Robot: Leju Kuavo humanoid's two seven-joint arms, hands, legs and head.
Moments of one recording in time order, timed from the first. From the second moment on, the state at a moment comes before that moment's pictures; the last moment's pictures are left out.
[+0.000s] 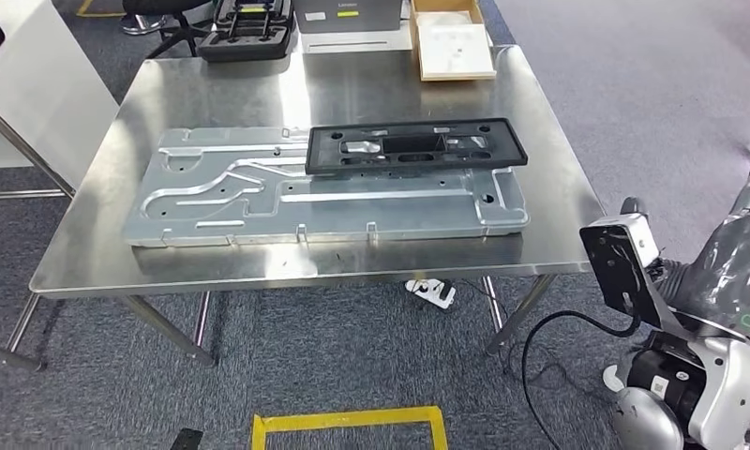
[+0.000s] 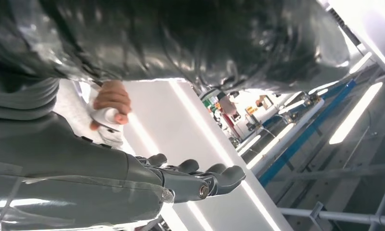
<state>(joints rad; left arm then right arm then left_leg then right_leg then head) -0.09 0.11 -0.72 -0.26 0.52 0.43 -0.14 -0.08 -0.19 -0.06 -2.18 1.17 -0.14 0.55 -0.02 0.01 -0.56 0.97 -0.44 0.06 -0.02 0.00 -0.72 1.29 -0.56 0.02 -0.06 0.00</state>
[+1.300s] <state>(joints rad) -0.09 0.13 -0.65 -0.25 0.58 0.44 -0.15 -0.13 -0.18 -0.03 -2.13 1.09 -0.16 0.51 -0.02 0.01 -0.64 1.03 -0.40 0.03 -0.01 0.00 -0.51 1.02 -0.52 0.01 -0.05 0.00</state>
